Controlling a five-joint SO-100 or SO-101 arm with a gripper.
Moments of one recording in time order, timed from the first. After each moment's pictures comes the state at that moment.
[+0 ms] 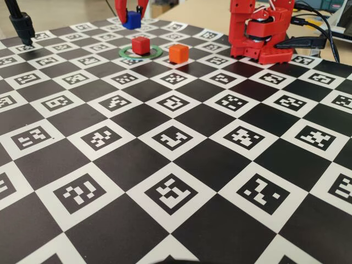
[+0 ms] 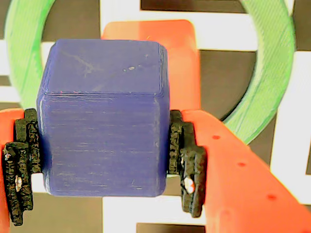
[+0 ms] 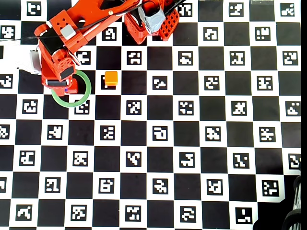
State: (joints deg) arm 54.8 88.8 96.9 72.7 -56.4
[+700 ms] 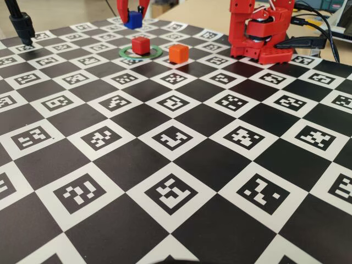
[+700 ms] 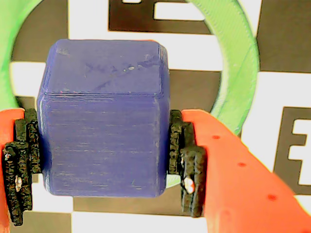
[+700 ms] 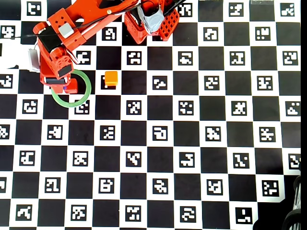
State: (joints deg) arm 58.8 88.8 97.3 72.7 -59.9
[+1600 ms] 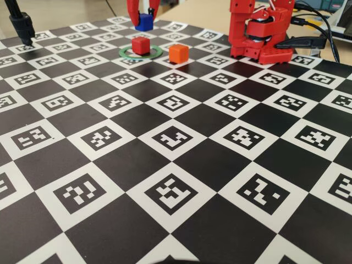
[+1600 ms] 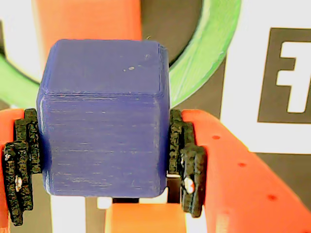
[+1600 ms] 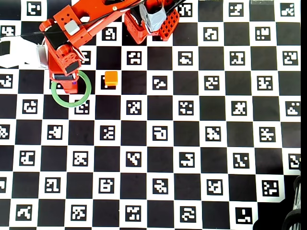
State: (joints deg) arm 55.5 93.4 103.4 74.7 -57.3
